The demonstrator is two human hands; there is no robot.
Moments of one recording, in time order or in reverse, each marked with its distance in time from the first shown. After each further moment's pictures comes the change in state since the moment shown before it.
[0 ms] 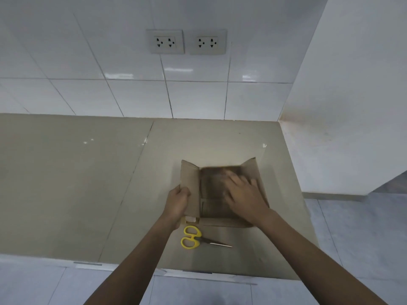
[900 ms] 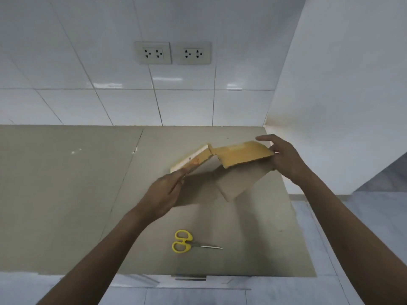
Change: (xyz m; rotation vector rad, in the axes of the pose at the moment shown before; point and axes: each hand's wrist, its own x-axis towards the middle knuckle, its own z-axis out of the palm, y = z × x) left_hand -0.023 0.050 -0.032 0.788 -0.187 0.867; right_hand 0.008 0.098 -0.120 0.750 0.146 0.425
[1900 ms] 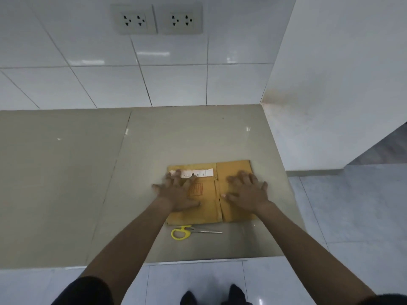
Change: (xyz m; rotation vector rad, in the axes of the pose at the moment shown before) left_hand 0.026 -0.055 0.089 0.549 -0.655 -0.365; right_hand -0.050 0.086 0.134 -0.735 -0.453 0.209
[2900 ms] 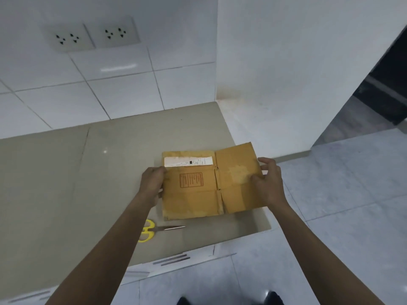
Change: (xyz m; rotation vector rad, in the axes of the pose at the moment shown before) left_hand -0.018 0.094 -0.040 -1.484 0.273 -0.281; right_hand -0.097 0.118 -0.026 1.035 0.677 0.257
